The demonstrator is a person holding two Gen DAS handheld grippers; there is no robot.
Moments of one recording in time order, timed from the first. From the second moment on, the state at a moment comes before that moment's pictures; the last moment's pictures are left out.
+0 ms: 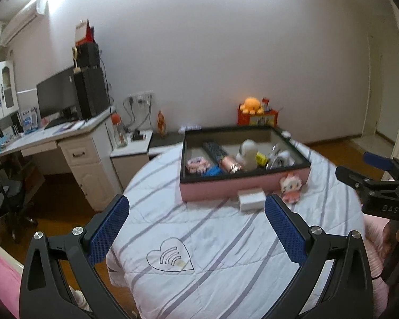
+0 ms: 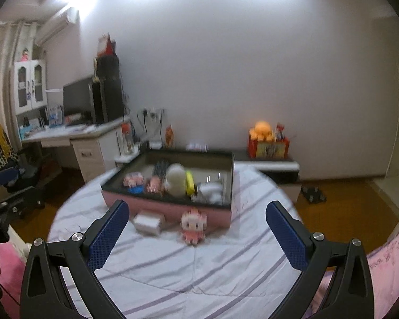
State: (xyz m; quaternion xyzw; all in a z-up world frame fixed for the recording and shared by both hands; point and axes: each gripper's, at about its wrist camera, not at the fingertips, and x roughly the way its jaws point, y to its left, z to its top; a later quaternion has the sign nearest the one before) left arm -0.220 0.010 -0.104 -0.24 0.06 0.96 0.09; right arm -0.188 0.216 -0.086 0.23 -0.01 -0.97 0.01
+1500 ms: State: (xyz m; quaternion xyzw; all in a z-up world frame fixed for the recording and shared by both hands) left arm -0.370 0.115 -0.226 -0.45 0.05 0.88 0.12; right arm -0.309 0.268 -0.200 0.42 -0.08 -0.90 0.04
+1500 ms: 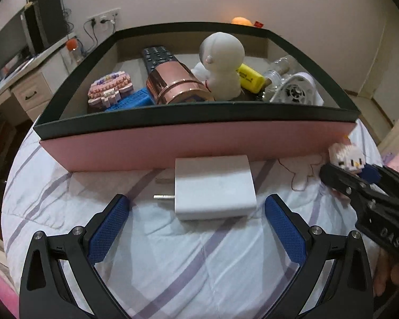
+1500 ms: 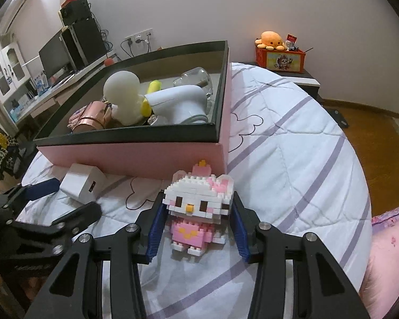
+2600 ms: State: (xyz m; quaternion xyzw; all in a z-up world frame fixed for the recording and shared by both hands) left arm -0.366 0.117 -0.221 -0.43 0.07 0.89 0.15; right arm -0.312 0.253 -0.199 0.43 -0.02 -0.90 0.02
